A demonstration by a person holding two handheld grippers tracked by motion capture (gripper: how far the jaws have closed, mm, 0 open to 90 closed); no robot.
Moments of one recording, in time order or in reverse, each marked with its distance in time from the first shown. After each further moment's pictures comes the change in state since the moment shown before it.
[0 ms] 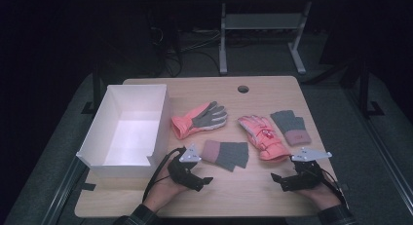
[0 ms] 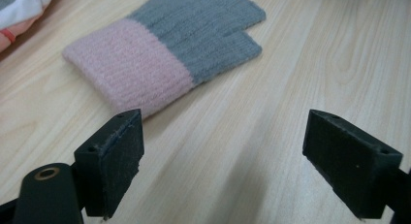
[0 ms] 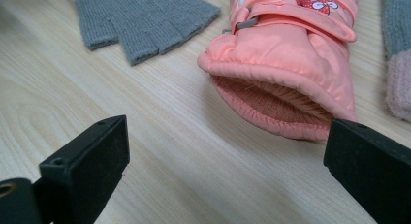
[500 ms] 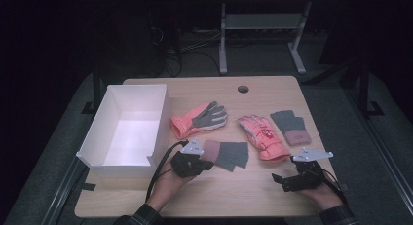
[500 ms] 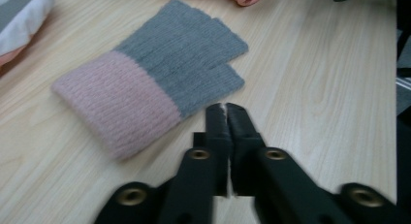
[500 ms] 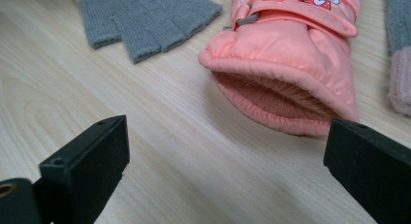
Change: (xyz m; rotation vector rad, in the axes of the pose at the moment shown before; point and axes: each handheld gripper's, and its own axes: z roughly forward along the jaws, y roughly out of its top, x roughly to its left) left arm 0.007 0.021 0.002 -0.024 -0.083 -0.060; right arm -0.003 -0.001 -0.002 0.006 0.020 0.014
